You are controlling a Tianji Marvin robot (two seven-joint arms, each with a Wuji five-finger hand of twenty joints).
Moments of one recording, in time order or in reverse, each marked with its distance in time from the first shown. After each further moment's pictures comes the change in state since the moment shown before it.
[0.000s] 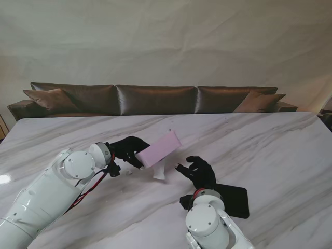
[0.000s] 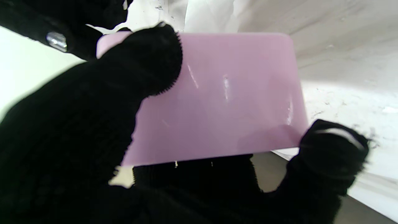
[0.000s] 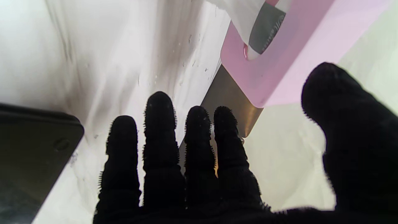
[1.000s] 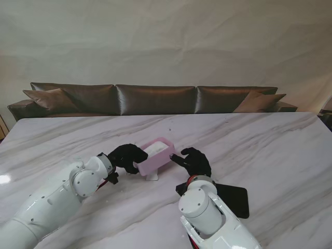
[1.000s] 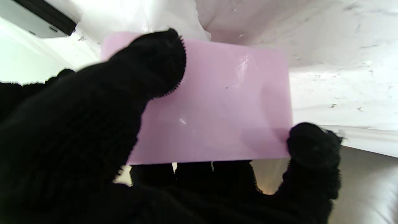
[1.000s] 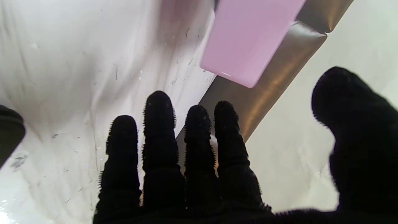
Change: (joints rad) left arm -0.032 -0.018 0.137 0.205 0.404 -0.177 0.412; right arm 0.164 -0.015 -0.056 0.136 -0.020 0.065 0.023; left_hand 0.022 0.043 -0.010 -0.023 -0.067 -0.077 -0.039 0.022 -0.072 -0.006 0.030 0.068 -0.147 -0.001 0.150 0.017 -0.324 -0.035 0.007 0.043; right_hand -0.027 0.047 -0.097 0.102 0.042 -0.011 0.063 -0.009 0.010 0.003 0.000 -0.013 0.003 0.008 -0.025 -0.012 0.003 0.000 -0.003 0.009
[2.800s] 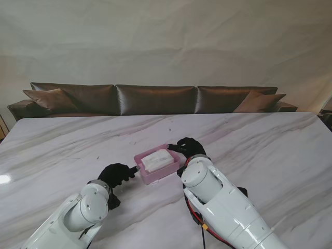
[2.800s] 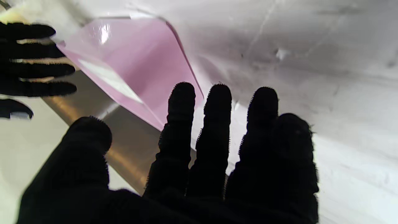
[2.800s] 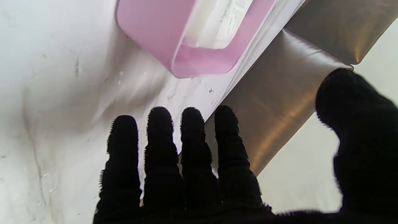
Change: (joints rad) left arm 0.437 -0.037 -0.249 -0.499 -0.196 0.798 0.007; right arm 0.285 0.013 -0.072 0.292 0.060 -0.001 0.207; left_hand -0.273 0.894 -0.767 -0.039 -0.076 0.455 -0.810 -1.123 -0.125 0.309 -0.501 -0.726 -0.159 0.383 -0.289 -0.580 -0.107 -0.269 -0.009 -0.154; right_hand -0.025 0.000 0.000 0.009 -0.027 0.001 -0.042 -0.075 0.042 0.060 -0.328 -0.389 -0.070 -0.007 -0.537 -0.363 0.010 -0.008 -0.067 -0.111
